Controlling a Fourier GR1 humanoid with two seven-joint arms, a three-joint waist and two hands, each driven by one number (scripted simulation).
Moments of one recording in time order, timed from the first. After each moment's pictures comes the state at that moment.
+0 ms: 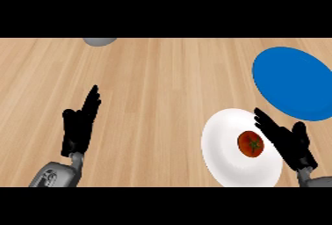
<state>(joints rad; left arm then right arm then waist) -0.16 0.29 -0.29 -1.46 0.14 0.38 0.18 -0.05 -0.49 0.24 -1.35 -0.30 0.09 0.13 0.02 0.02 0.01</state>
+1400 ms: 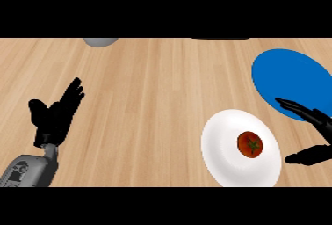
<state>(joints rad) -0.18 0.38 -0.15 -1.40 0.24 0.18 0.14 -0.26 -0.67 0.17 -0.96 0.17 0.22 -1.02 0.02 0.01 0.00</state>
